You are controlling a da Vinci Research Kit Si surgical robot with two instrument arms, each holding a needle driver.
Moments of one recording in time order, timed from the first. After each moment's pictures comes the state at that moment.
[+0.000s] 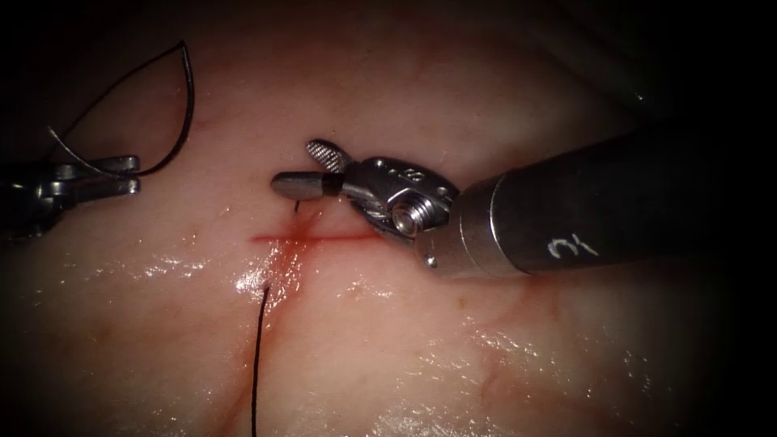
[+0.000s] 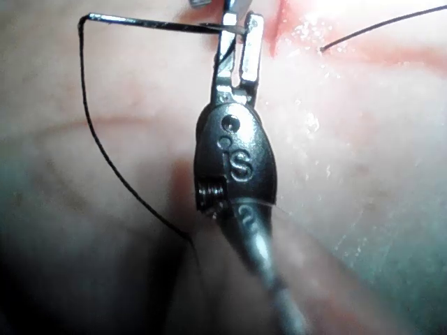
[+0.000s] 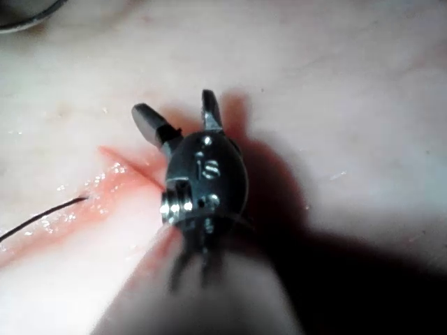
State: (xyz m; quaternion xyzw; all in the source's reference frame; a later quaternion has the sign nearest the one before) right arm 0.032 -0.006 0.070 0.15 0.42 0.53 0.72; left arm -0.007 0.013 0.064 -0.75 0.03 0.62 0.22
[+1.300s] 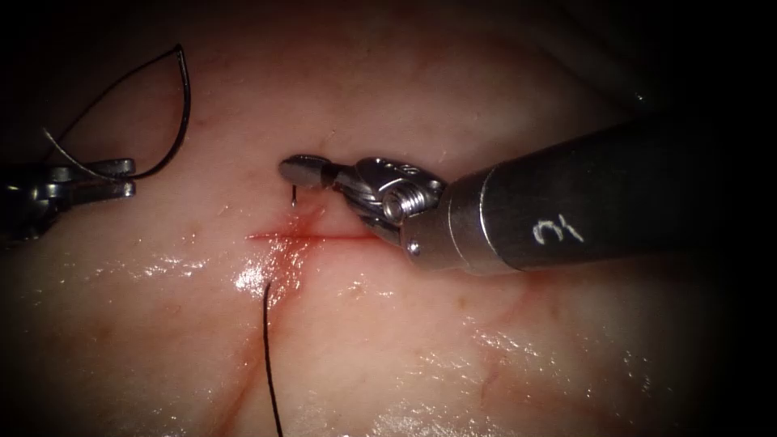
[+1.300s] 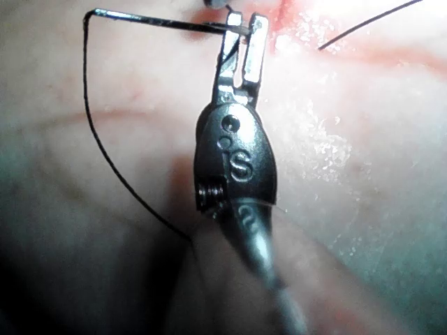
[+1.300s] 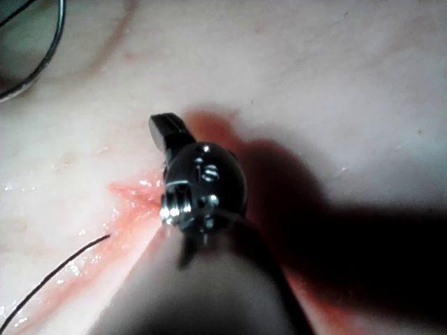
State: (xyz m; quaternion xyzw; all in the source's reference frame) right arm 0.033 -0.002 0.066 0.18 0.43 0.57 0.68; left arm -0.007 0.013 0.064 -0.75 0.02 0.62 0.22
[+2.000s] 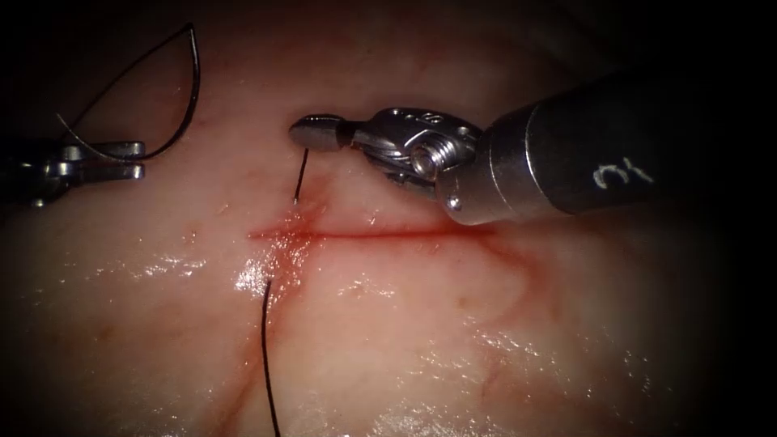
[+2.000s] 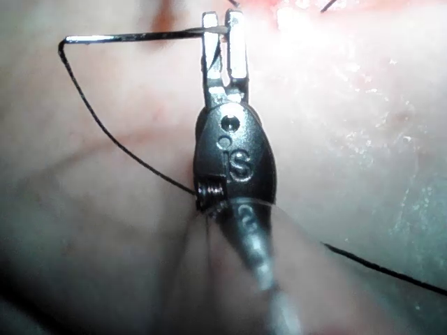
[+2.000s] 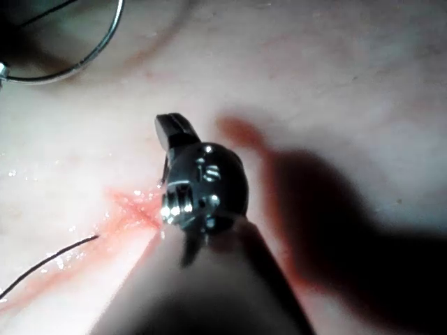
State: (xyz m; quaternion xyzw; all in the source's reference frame) right arm 0.032 0.001 0.063 0.15 0.44 0.51 0.72; left arm -0.008 0.015 0.067 -0.72 0.06 0.67 0.19
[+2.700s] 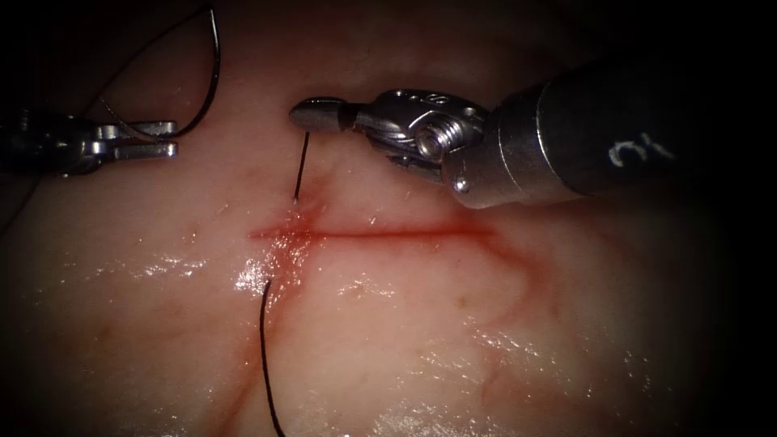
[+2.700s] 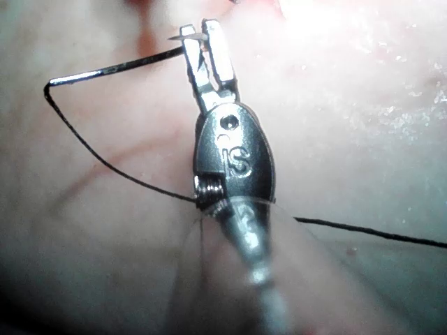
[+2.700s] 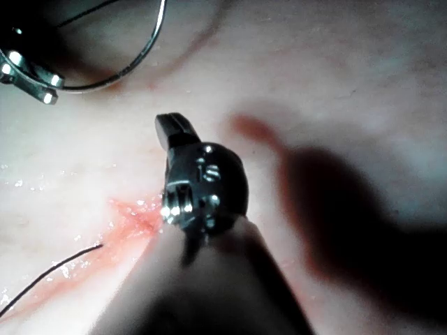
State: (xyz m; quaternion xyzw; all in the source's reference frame) right arm 0.032 0.002 0.062 0.15 0.45 0.51 0.72; left arm -0.009 0.017 0.070 -0.69 0.09 0.70 0.17
